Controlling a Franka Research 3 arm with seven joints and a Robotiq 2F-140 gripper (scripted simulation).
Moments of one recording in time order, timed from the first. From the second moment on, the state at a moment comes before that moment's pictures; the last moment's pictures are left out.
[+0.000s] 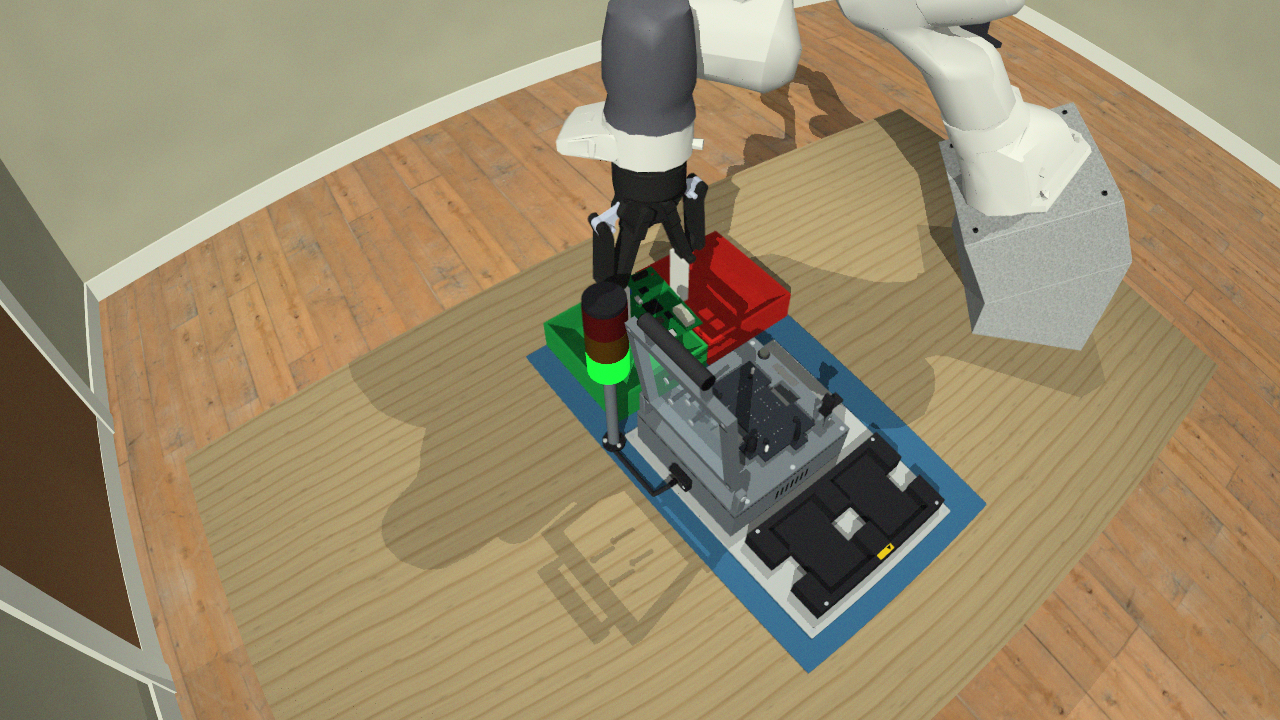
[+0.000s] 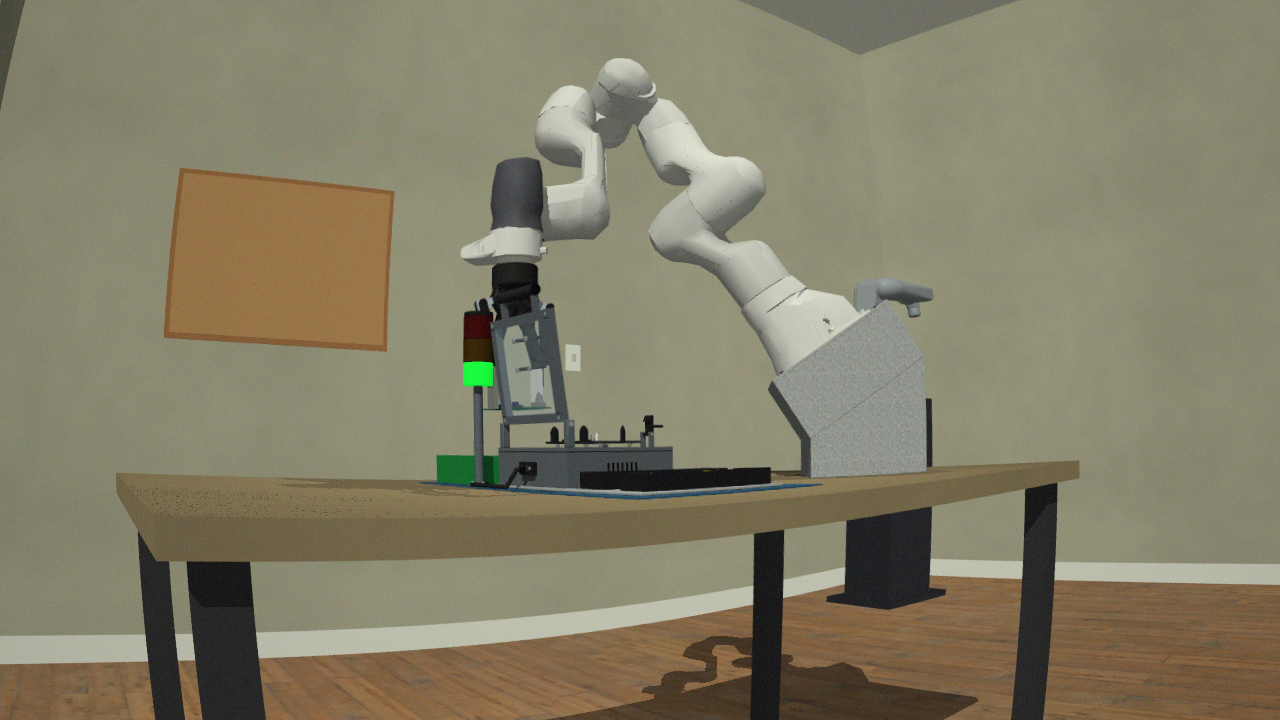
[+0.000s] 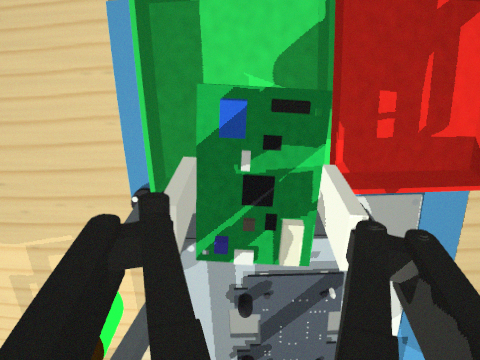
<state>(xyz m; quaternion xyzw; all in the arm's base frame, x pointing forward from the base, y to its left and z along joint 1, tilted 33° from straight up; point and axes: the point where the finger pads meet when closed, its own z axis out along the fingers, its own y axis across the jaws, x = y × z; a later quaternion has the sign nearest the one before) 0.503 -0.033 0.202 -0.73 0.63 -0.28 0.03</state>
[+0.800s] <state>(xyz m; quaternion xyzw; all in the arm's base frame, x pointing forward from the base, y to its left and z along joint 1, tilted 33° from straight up) 0.524 -0.068 0.211 -0.75 0.60 -0.28 0.03</state>
